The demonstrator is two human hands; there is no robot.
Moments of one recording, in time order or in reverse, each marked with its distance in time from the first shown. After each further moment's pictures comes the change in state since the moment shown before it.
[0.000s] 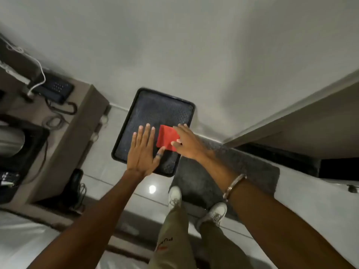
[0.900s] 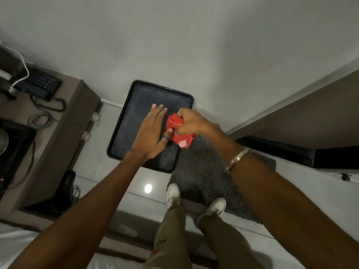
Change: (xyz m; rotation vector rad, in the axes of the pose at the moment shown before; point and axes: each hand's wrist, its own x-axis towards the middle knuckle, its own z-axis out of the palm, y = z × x) left_hand 0.037 -0.008 0.008 -0.345 0.052 0.200; right_hand 0.045 -0.003 -0.014 -0.013 -0.108 0.066
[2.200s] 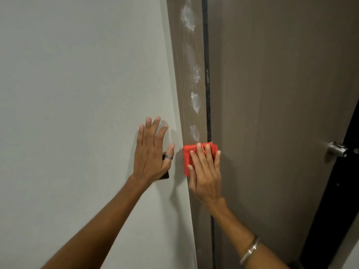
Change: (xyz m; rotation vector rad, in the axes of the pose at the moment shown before) left_hand 0.213 0.528 -0.218 0.341 0.924 0.908; right_hand -0.329 0.084 -0.343 -0.530 2.001 -0.205
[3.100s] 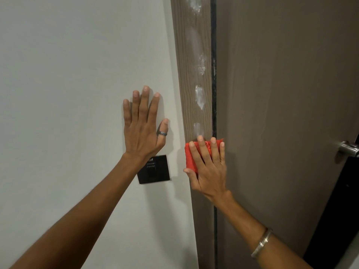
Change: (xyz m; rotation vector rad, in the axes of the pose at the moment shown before) left_hand 0.062 -0.038 0.015 0.304 0.151 -0.001; right_hand 0.016 0.024 0.028 0.021 -0.020 -0.063
